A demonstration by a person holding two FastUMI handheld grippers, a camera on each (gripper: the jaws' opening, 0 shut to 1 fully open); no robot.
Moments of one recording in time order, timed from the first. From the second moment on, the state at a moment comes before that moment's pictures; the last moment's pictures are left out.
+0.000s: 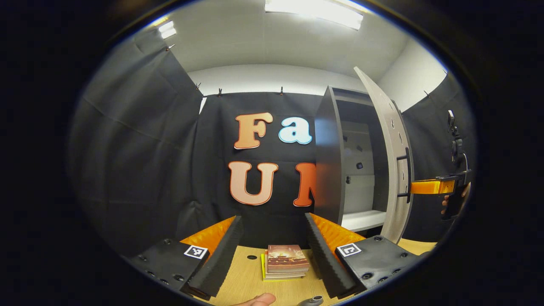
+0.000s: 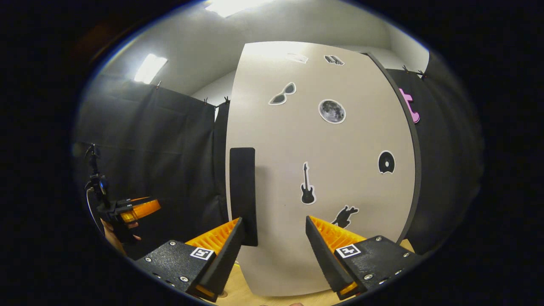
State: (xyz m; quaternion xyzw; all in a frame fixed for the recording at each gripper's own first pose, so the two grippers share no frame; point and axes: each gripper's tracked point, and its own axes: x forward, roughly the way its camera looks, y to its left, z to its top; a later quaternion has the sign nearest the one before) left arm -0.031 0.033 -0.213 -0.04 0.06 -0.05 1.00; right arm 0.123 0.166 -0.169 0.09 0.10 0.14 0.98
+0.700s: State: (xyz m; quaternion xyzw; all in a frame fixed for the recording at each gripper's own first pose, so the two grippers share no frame) left arm -0.019 0.007 -0.169 -0.03 0.04 -0.06 1.00; right arm 0.133 0.176 -0.166 0.06 0.12 0.11 0.98
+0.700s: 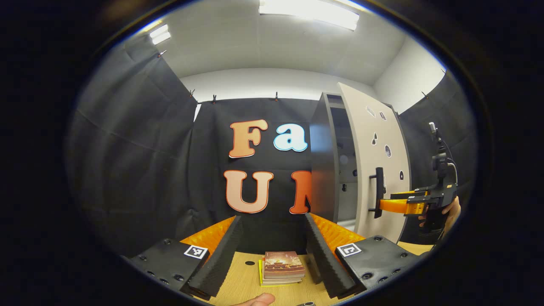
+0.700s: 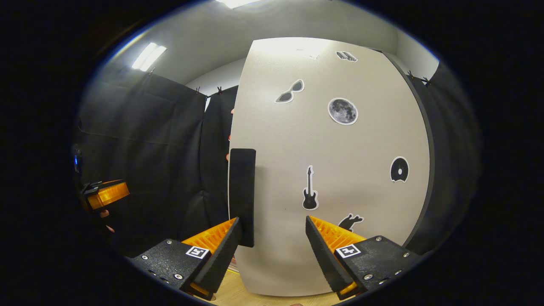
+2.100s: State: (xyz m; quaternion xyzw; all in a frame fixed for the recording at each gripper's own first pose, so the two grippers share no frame) left arm 0.004 -0.020 -0.059 -0.04 0.01 -0.05 1.00; right arm 0.043 0.102 -0.025 -0.02 0.04 0.07 1.00
